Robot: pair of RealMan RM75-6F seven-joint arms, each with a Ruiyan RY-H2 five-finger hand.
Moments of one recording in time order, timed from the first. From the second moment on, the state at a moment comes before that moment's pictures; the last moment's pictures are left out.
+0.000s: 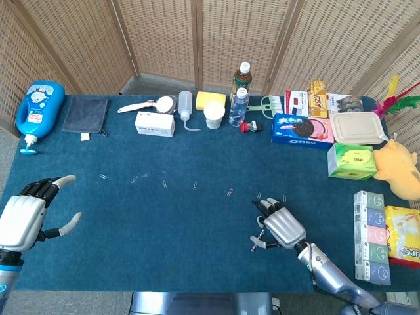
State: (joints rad) left arm -0.17 -0.89 -0.06 -2.10 1.54 1.44 0.22; right arm 0.51 -1.44 -0.06 -1.48 -1.58 1.05 -0.27
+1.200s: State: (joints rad) left arm -0.17 -0.90 -0.06 -2.09 1.55 1.44 0.20; right arm 0.44 -1.43 -0.10 -1.49 -1.56 1.08 -0.29
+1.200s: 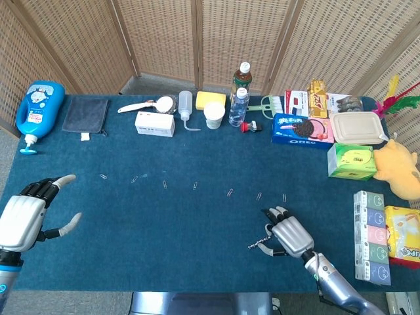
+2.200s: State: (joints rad) left arm -0.17 -0.90 -0.06 -2.09 1.57 1.45 0.19; right arm 0.40 -1.39 -0.08 -1.56 -1.58 1.15 -0.32
